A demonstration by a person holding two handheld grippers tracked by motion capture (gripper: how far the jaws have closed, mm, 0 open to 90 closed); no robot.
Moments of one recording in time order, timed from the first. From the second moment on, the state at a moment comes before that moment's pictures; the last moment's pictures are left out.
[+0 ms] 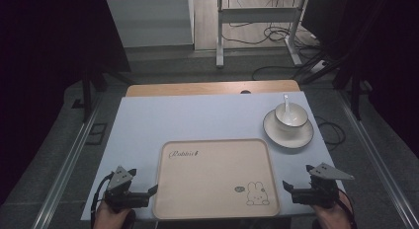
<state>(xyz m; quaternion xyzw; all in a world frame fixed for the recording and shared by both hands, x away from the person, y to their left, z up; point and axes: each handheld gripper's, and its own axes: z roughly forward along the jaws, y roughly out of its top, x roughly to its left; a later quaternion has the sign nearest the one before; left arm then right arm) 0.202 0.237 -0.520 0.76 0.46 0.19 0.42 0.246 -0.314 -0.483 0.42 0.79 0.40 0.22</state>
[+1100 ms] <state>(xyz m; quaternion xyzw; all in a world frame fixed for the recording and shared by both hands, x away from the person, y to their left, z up) 0.203 0.237 -0.520 0.76 0.46 0.19 0.41 0.287 -0.315 -0.464 0.42 0.78 0.42 0.21</state>
